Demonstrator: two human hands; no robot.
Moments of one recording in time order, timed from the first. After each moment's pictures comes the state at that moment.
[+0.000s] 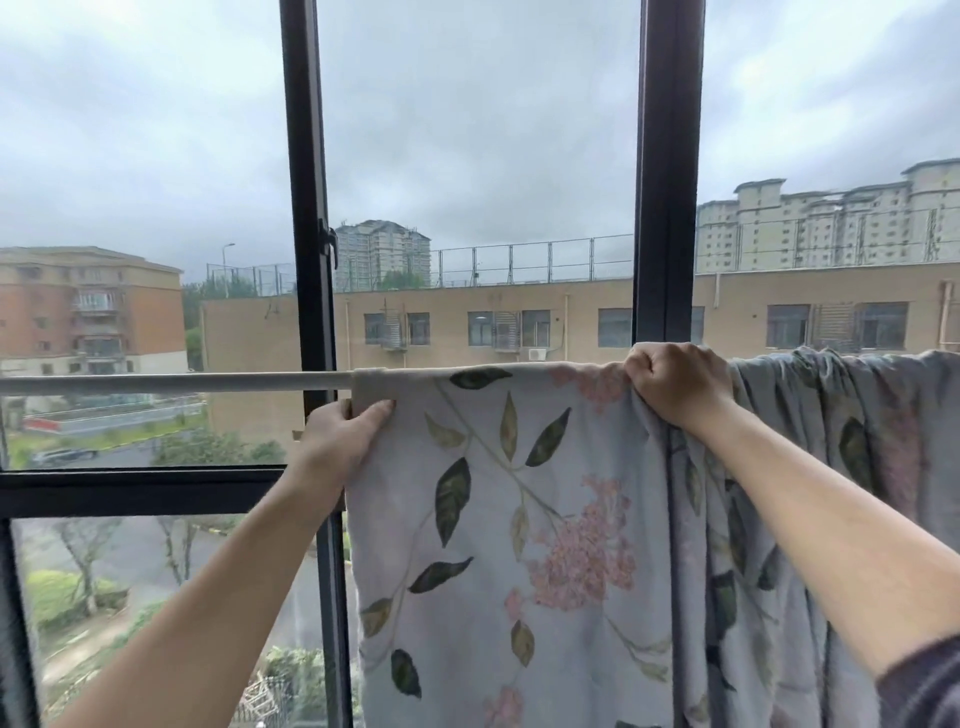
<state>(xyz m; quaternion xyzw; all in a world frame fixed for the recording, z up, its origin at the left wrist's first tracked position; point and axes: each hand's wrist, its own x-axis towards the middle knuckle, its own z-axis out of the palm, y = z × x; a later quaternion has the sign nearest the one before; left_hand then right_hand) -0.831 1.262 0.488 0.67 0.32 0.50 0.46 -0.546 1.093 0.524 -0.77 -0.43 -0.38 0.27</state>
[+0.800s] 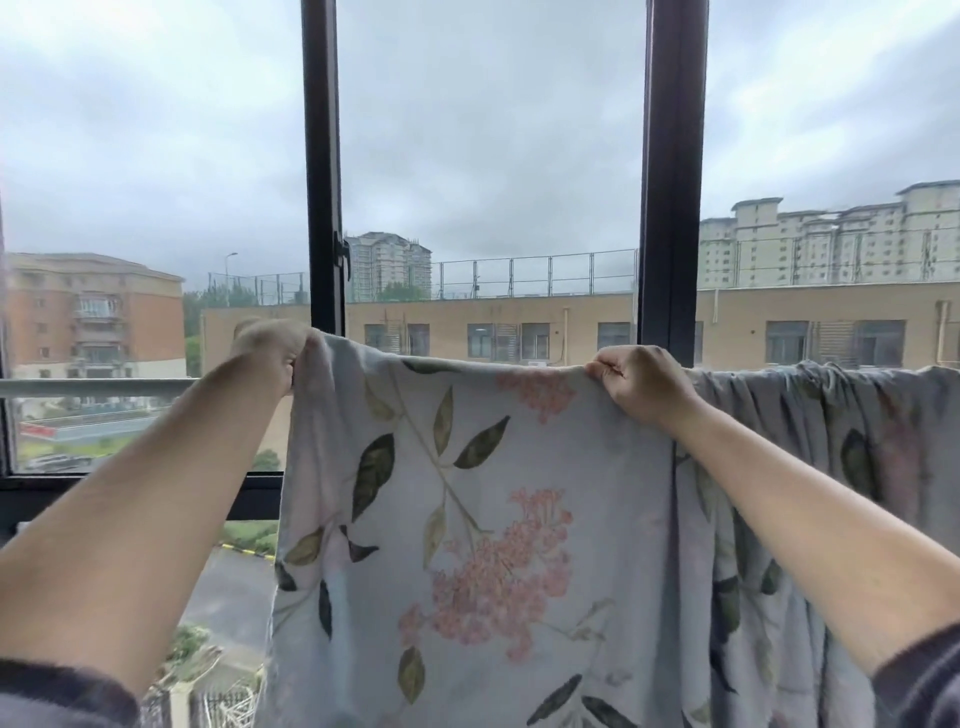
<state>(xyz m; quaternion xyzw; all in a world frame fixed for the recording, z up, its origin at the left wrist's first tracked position) -0.869 1.318 0.580 0.54 0.40 0.55 0.49 -0.575 1.114 0.535 -0.73 -0.52 -0.32 0.30</state>
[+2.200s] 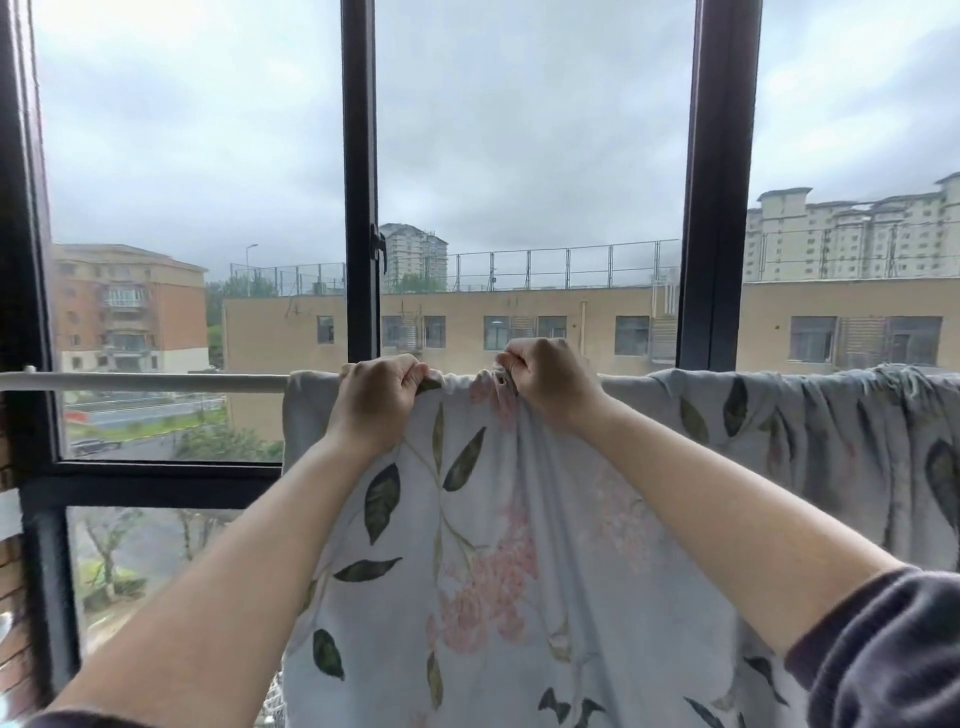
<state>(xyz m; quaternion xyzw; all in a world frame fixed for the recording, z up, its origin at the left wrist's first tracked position) -0.856 1.326 0.513 0.82 0.22 0.53 -0.01 -0.689 1.209 0.542 -0.69 -0.58 -0.29 0.33</state>
